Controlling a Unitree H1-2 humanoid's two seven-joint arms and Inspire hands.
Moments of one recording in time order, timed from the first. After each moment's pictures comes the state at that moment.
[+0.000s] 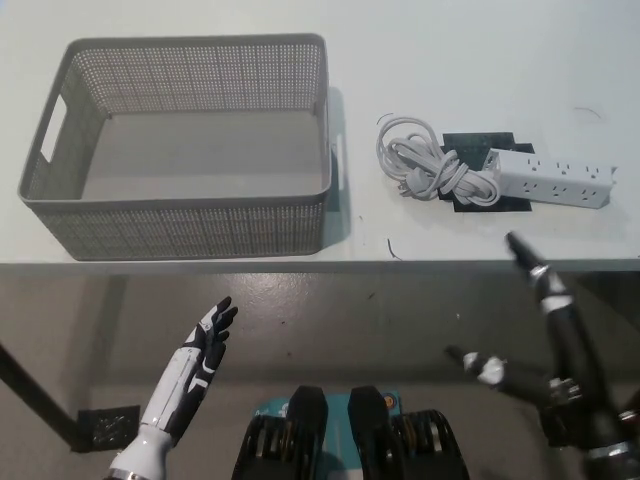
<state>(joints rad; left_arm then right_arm) -0.07 0.16 -0.11 0.18 0.12 -0.33 -0.04 -0.08 -0.22 0.08 -0.15 -0.19 -0.28 0.00</state>
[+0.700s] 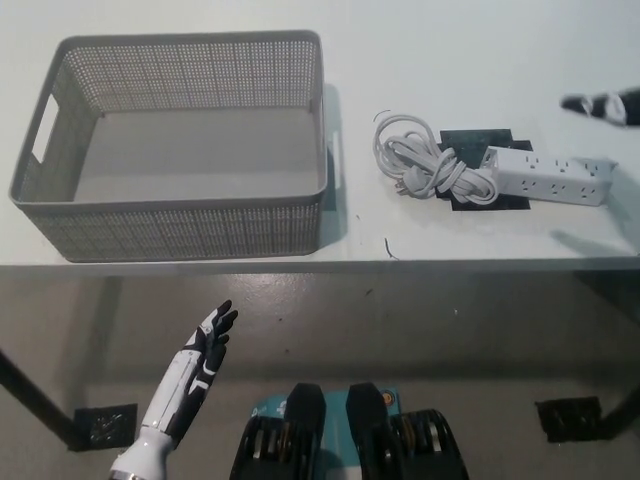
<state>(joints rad) -0.07 0.16 -0.11 0.20 0.12 -0.33 -0.04 -0.78 -0.64 0.15 -0.11 -0.20 0.10 0.28</state>
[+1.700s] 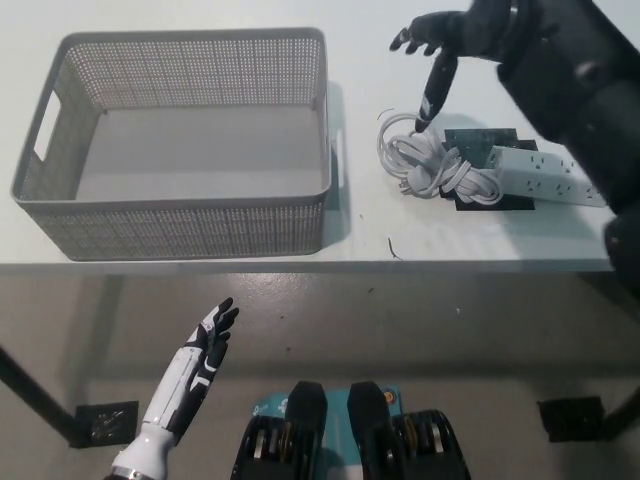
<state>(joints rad) -0.08 0.16 -0.11 0.21 0.12 -0.34 -0.04 -1.51 -0.18 0.72 1.28 -0.39 0.21 0.62</state>
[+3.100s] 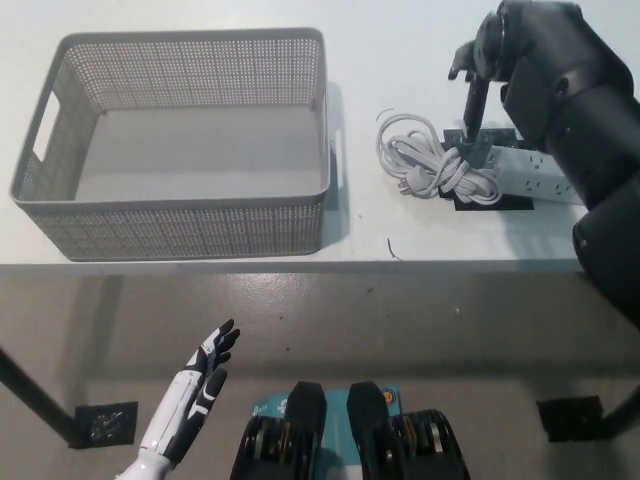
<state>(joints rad) -0.03 0.16 -0.11 0.21 0.13 -0.40 -0.06 -1.49 -0.16 0.71 1.44 -0.56 0.27 0.60</state>
